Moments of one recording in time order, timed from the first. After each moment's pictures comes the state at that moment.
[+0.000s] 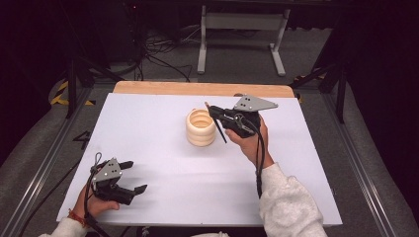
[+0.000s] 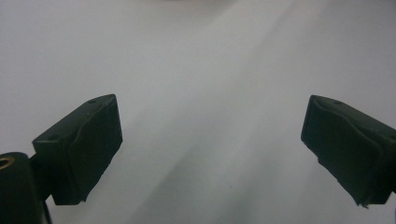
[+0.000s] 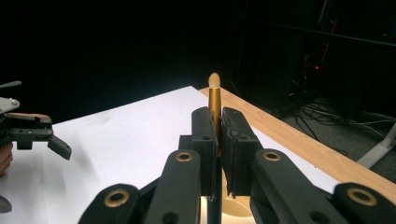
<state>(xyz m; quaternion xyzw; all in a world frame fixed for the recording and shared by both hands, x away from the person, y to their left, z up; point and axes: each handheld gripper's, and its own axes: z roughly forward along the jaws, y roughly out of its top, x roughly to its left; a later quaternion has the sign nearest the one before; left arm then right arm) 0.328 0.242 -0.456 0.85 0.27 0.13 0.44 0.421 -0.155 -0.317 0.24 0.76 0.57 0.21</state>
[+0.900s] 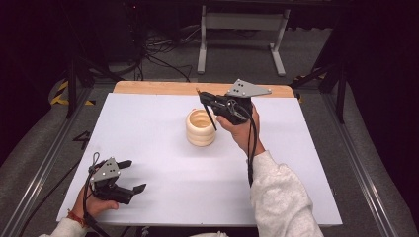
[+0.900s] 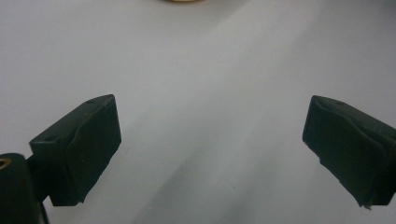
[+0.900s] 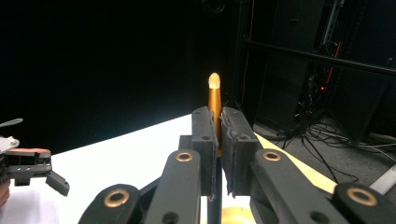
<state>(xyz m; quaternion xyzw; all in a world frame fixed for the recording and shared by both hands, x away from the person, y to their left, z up) 0.327 0.246 -0.454 0.84 0.27 0.14 0.45 0.440 -0.133 -0.293 0.22 0.74 0.60 0.21</state>
